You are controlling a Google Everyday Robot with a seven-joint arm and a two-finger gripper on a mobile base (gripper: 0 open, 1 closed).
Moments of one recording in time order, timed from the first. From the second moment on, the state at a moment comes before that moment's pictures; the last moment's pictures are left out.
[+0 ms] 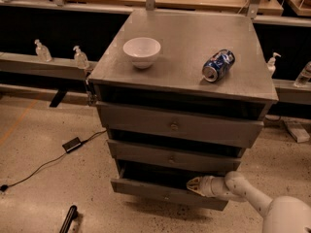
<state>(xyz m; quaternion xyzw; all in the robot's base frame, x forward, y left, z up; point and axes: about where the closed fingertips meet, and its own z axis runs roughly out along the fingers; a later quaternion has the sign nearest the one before) 0.607 -0.197 0.197 -0.60 0.69 0.15 0.38</state>
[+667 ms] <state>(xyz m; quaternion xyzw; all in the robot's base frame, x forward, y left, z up) 0.602 -0.199 0.191 -0.59 0.70 0.15 0.37</state>
